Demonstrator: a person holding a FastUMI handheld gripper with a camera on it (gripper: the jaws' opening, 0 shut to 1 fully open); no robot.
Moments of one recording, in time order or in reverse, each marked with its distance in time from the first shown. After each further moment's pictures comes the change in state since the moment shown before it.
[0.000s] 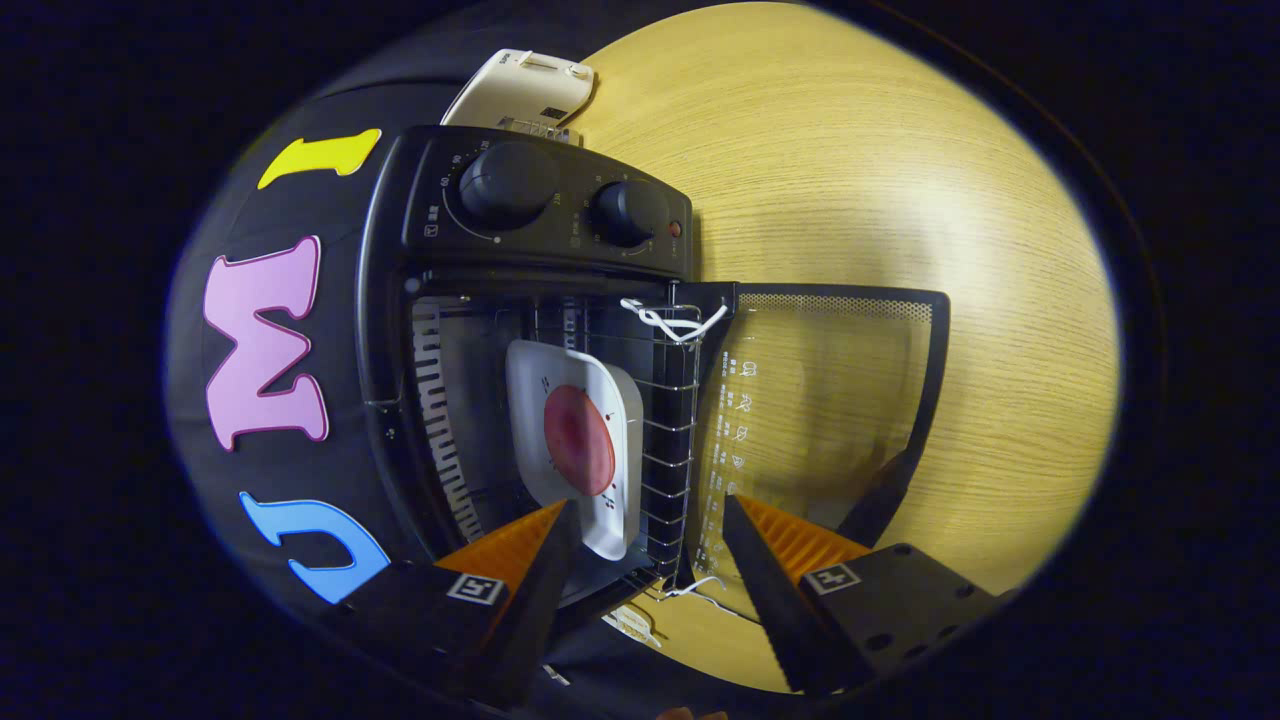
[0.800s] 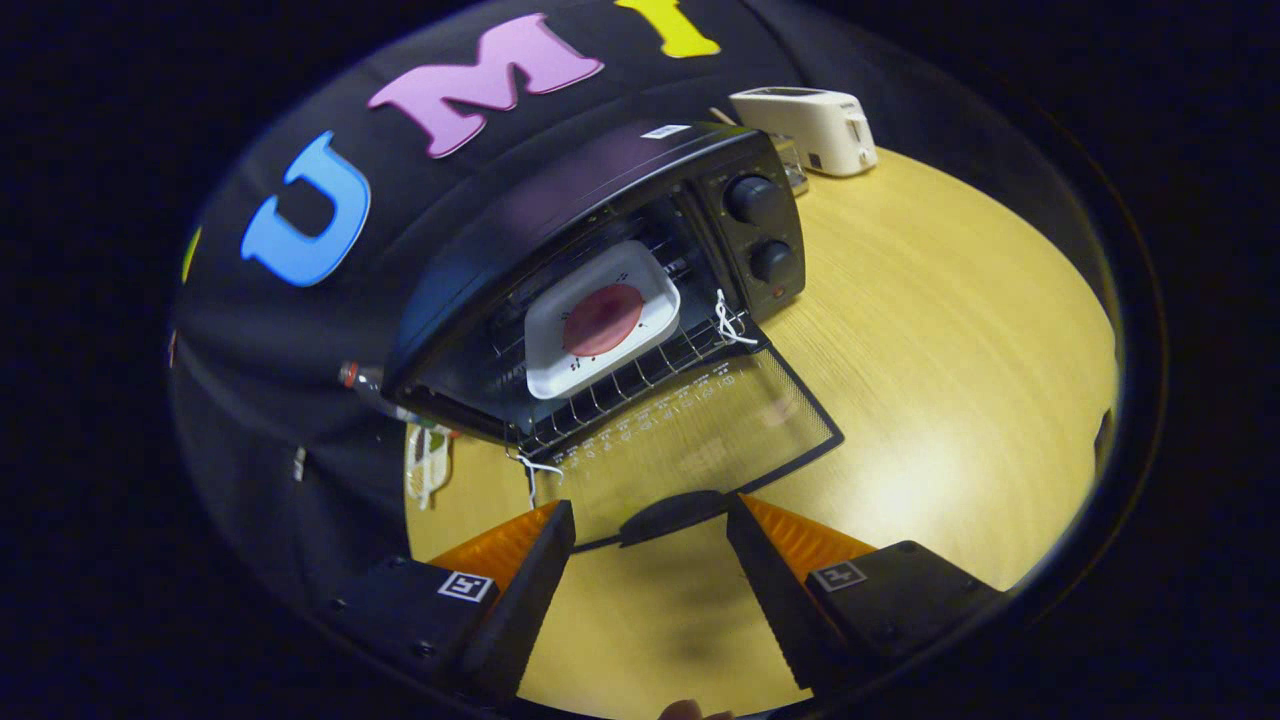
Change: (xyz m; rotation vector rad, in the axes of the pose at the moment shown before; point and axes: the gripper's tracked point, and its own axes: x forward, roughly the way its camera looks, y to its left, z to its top) arm -0.081 -0.072 -0.005 -1.086 -0.003 -0.037
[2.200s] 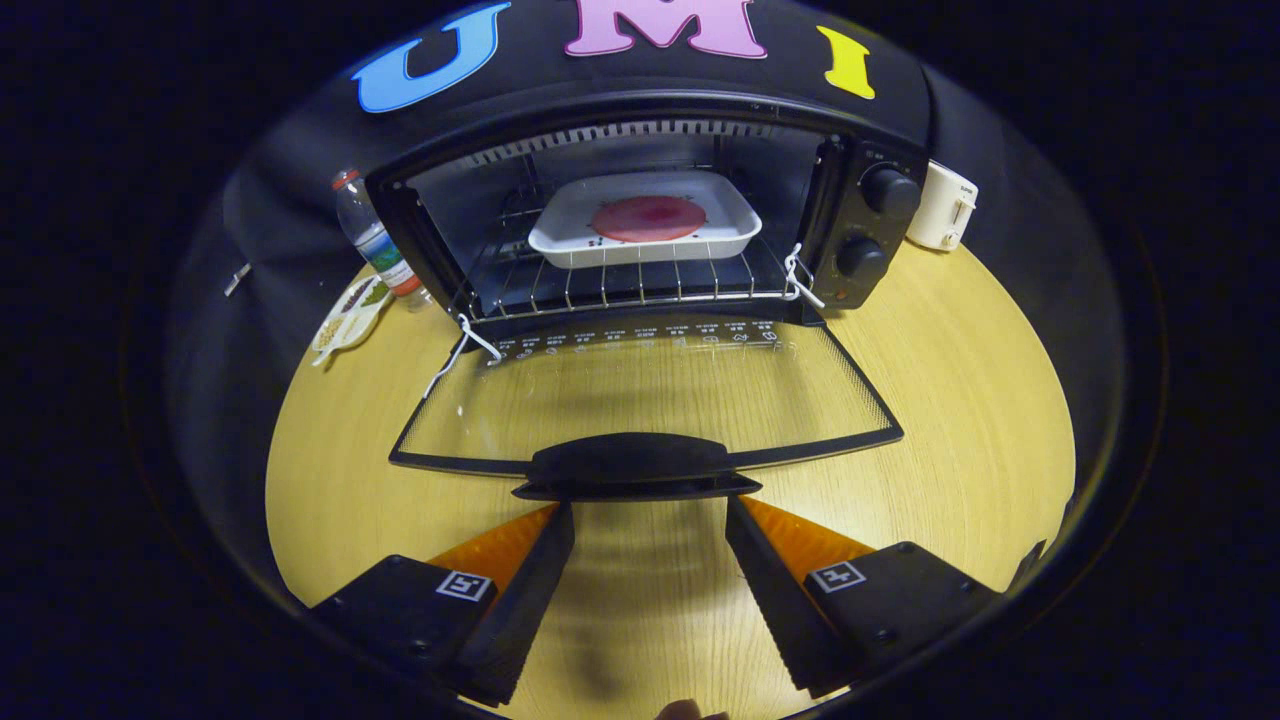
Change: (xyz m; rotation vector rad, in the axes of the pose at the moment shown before) arm 0.048 -0.013 -0.049 -0.352 0.017 -0.101
